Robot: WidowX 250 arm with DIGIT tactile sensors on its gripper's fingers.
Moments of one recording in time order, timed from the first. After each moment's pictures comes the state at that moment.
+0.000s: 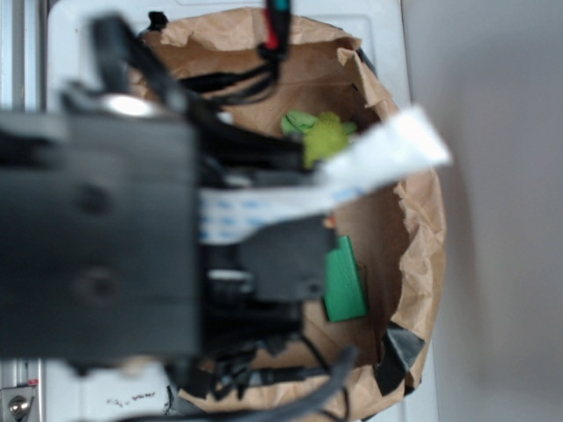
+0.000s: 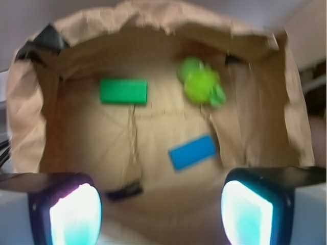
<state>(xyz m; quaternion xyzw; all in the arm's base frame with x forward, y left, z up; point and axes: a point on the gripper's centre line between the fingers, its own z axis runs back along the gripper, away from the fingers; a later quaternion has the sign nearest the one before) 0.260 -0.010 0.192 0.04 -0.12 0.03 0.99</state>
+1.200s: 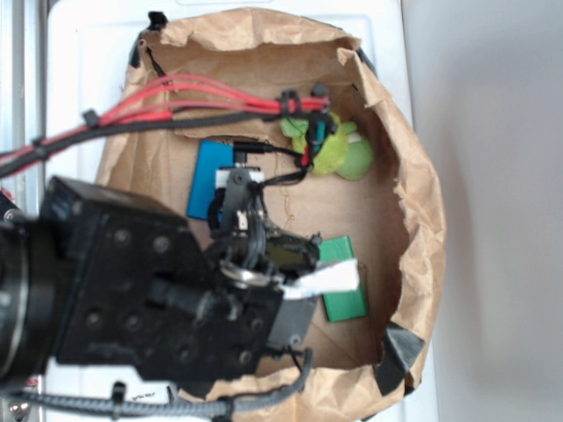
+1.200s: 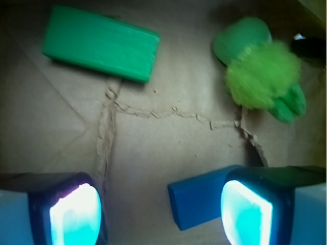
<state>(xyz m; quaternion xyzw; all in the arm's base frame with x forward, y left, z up) 0.266 -0.006 0.080 0.12 -0.09 -0.03 0.99</state>
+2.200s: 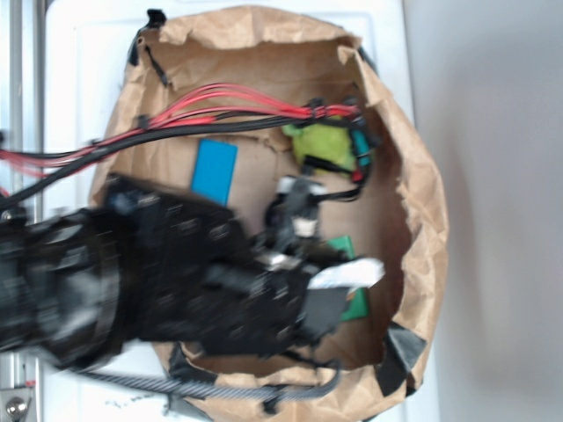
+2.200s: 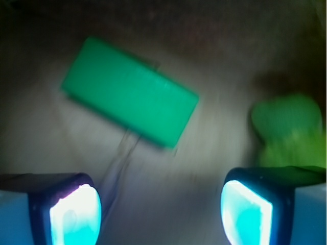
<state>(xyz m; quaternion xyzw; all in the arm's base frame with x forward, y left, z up) 0.310 0.005 0.061 0.11 -0.15 -0.15 0.97</state>
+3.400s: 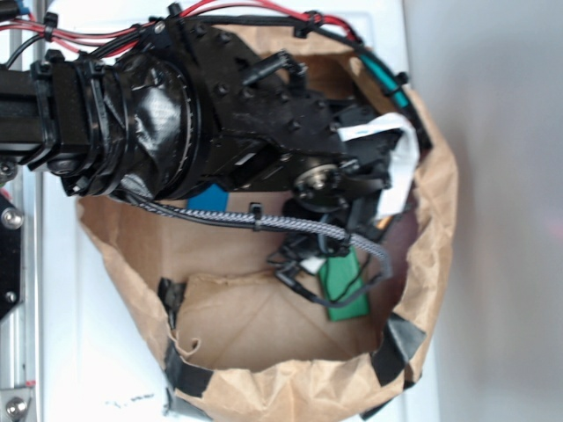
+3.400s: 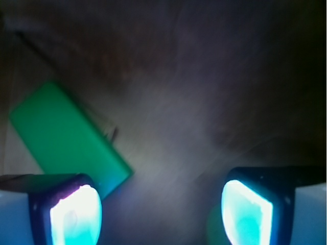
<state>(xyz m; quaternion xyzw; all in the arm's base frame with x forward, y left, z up) 0.337 0.034 0.060 0.05 -0.23 -0.33 0.91</state>
